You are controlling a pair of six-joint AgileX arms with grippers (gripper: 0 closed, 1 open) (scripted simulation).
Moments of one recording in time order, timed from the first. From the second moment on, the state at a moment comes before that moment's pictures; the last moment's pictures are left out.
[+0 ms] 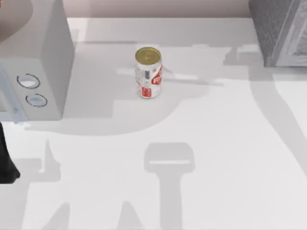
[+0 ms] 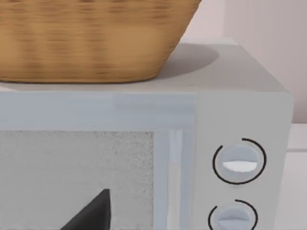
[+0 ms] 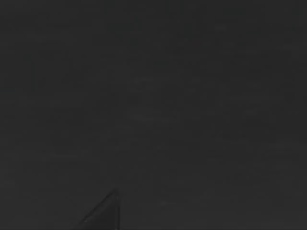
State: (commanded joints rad) left arm 0.00 0.00 0.00 0.00 0.00 0.00; right arm 0.32 1.31 1.72 -0.37 0.37 0.00
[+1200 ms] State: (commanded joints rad) left arm 0.00 0.00 0.00 0.00 0.00 0.00; right arm 0.01 0.02 0.02 -0.01 0.01 0.00
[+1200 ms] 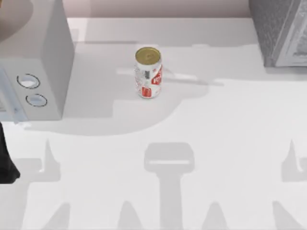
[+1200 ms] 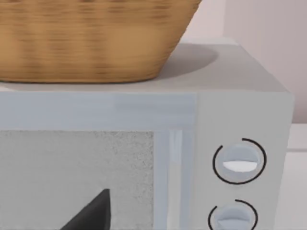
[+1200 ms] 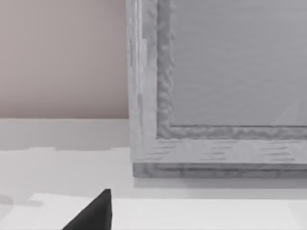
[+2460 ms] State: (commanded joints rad) left arm -0.35 0.99 0.43 0.50 -0.32 -0.07; right arm 0.00 0.00 0.00 0.00 0.00 0.00
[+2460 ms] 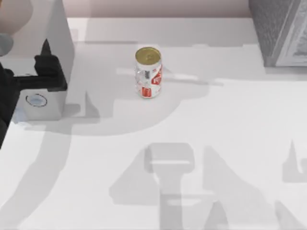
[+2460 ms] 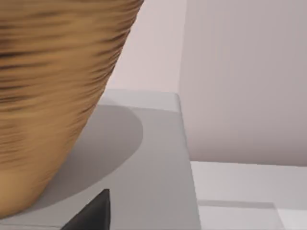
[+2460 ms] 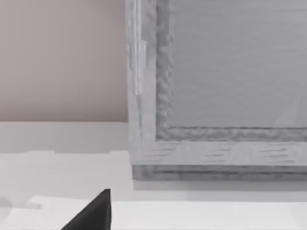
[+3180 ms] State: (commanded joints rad) left arm -0.72 2.15 0.89 1.02 -0.65 -0.15; right arm 0.00 0.00 0.00 0.00 0.00 0.00
